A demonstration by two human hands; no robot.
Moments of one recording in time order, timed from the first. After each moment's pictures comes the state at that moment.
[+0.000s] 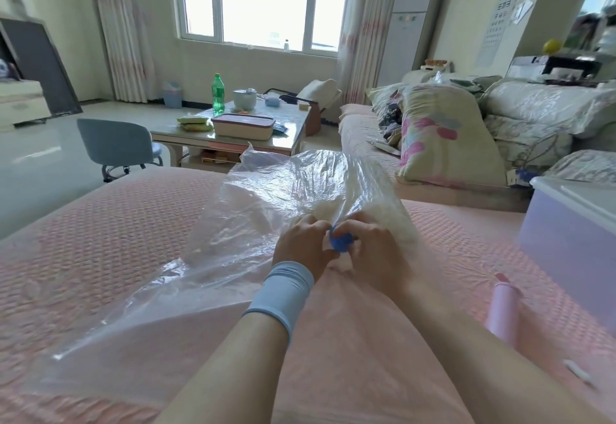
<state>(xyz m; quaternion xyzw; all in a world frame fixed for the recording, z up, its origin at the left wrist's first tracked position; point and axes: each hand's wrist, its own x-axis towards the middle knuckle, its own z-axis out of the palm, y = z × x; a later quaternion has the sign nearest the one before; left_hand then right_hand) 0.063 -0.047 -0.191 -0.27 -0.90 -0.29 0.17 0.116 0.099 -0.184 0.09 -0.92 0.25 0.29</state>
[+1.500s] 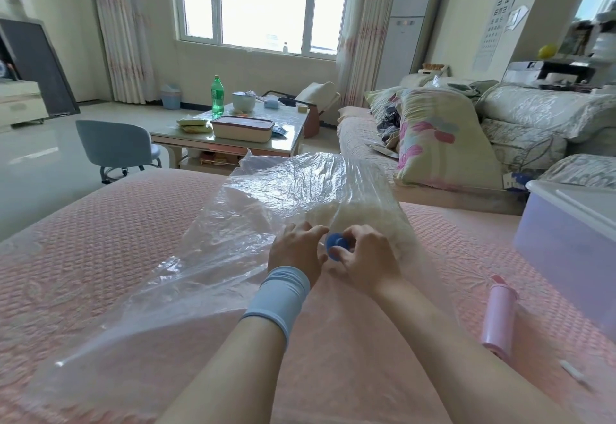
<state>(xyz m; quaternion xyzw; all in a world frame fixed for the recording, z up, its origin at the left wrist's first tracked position) 0.061 -0.053 -0.200 -0.24 -0.92 -0.24 0.17 0.110 0.087 -0.192 -0.07 -0.94 0.24 0.25</state>
